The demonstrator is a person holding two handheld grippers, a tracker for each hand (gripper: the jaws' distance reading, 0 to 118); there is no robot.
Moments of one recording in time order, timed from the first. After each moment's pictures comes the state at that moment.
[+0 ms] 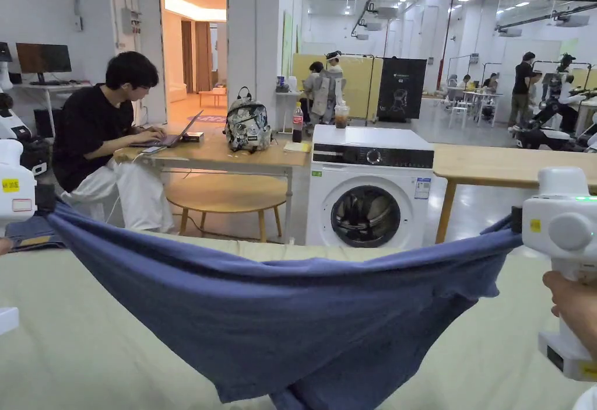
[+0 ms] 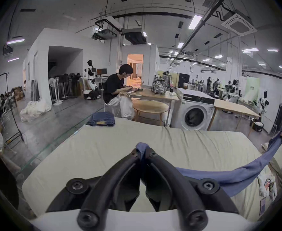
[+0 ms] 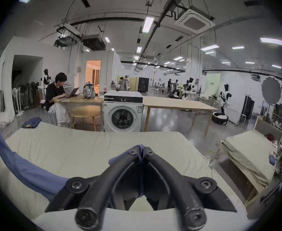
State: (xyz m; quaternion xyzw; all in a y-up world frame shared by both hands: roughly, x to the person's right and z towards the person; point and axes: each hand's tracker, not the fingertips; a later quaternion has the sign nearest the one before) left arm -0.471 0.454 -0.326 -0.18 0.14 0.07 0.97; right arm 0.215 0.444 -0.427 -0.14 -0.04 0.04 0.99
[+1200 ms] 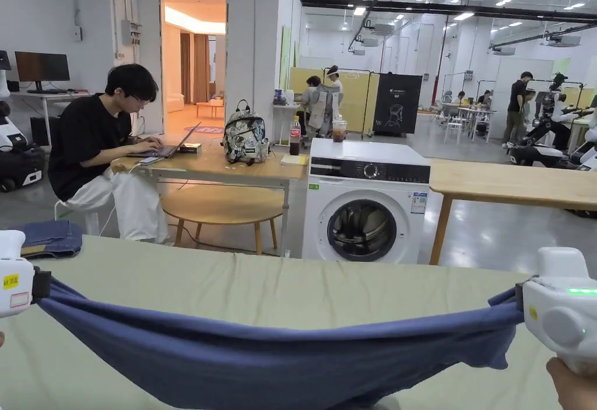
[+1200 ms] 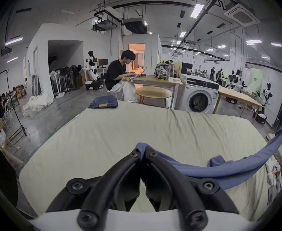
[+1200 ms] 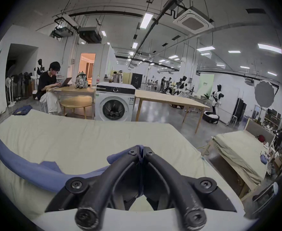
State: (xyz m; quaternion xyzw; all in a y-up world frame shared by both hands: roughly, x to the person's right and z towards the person) left arm -0.464 0.352 -0.290 -0.23 0.14 0.06 0.96; right arm 0.221 0.360 -0.386 -0.16 -0.07 0.07 0.98
